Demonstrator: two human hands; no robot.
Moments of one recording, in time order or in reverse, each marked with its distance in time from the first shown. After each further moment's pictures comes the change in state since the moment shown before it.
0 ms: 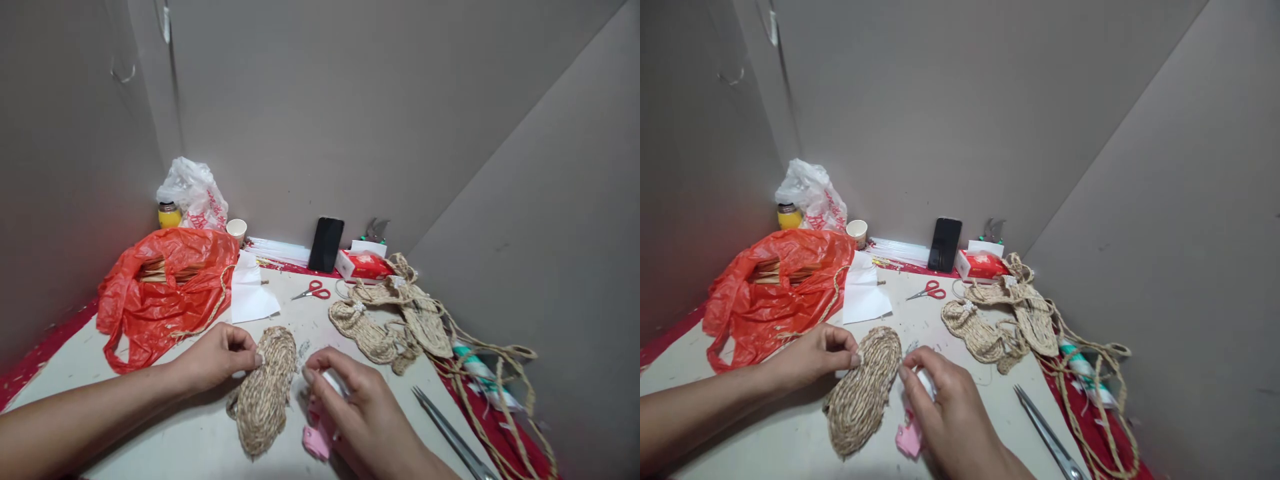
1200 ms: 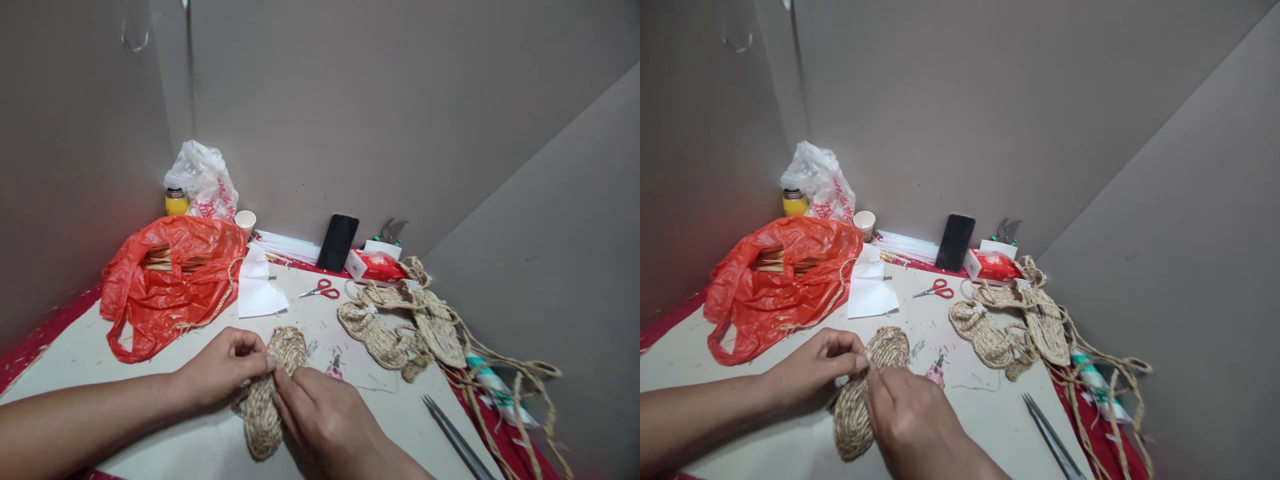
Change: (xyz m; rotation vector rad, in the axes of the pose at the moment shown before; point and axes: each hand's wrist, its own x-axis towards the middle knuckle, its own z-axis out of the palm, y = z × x) left_hand -0.009 -0.004 0.012 -0.117 0.001 0.025; right_hand 0.009 0.004 0.040 -0.601 -0.066 -0.689
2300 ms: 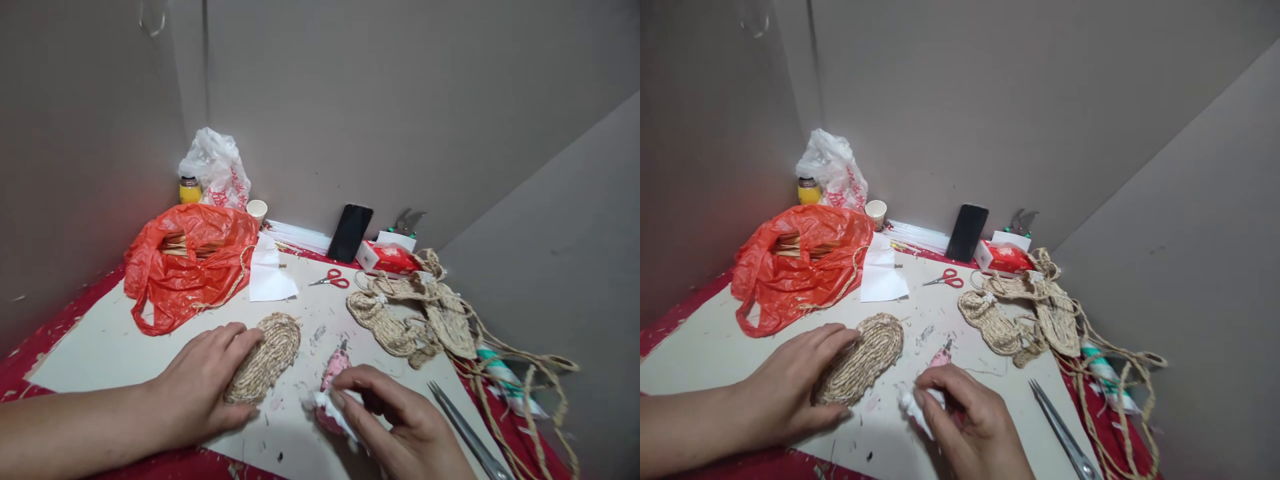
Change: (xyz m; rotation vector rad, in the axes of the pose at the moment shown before) left_hand -0.064 -0.020 -0.016 1.013 0.118 0.329; right_hand -0.031 -0.010 -0.051 0.546 0.033 0.653
